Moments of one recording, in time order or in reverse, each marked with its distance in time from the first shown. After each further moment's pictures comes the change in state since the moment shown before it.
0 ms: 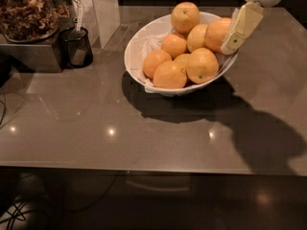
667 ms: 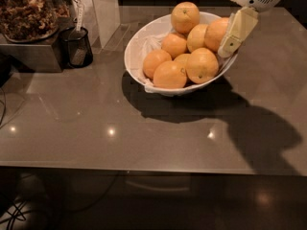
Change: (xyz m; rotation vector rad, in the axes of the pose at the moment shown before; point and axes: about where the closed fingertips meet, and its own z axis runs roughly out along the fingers) arm 0.002 -0.001 0.015 -0.024 0.007 0.011
